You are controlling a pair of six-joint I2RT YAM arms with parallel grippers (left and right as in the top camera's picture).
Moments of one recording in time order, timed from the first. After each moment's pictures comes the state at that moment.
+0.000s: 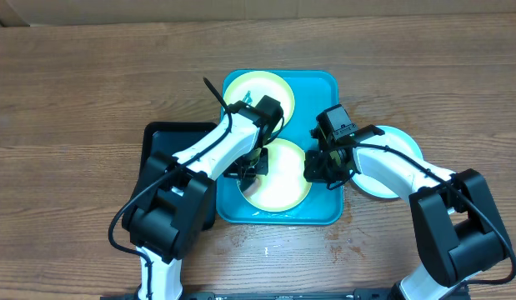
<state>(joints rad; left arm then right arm) -0.53 2.04 1.42 -1.08 -0.11 -0.56 0.40 1.80 1.03 -0.62 -0.29 0.39</state>
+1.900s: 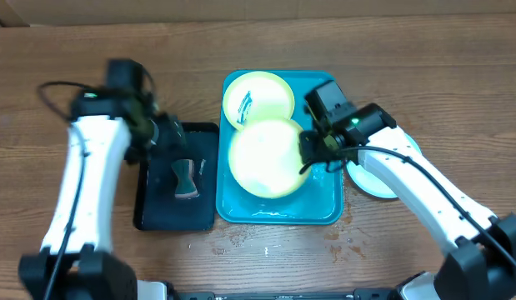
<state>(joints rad) 0.06 1.59 1.49 -1.27 0.15 -0.32 0.53 1.64 1.36 -0.94 -0.07 0.36</state>
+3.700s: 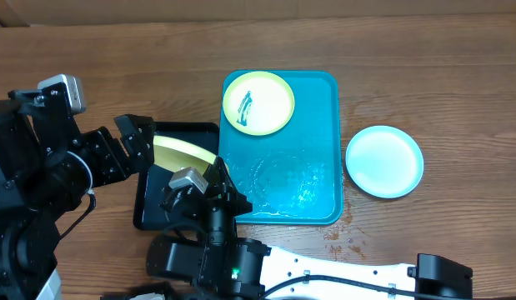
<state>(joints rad) 0.14 1.18 1.93 -1.49 0.30 -0.26 1.40 1.75 1.42 -0.50 1.35 0.27</state>
